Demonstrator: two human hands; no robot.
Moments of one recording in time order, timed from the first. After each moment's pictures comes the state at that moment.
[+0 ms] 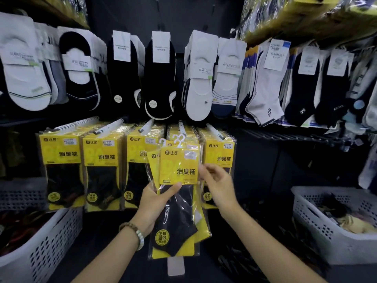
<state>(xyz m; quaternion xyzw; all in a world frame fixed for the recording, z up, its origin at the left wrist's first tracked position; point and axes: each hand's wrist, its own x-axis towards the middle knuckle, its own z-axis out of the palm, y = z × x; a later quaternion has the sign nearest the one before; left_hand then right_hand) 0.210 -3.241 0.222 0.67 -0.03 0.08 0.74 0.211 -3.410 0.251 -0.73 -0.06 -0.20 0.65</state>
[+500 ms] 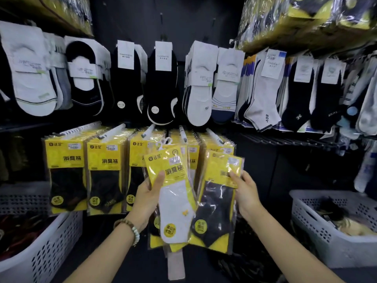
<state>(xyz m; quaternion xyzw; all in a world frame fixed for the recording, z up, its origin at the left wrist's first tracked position) 0.208 -3.224 0.239 0.67 -0.07 0.10 0.73 0.212 -3.459 0.253 -0.59 0.07 -0.19 0.78</state>
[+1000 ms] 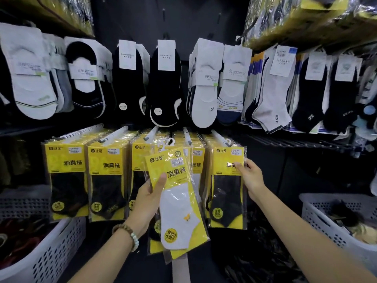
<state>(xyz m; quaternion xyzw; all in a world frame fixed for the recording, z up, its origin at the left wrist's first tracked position) 0.223 -3.217 0.240 0.66 -0.09 0.10 0.74 0.293 -3.491 0.259 -0.69 0.06 -0.24 0.68</state>
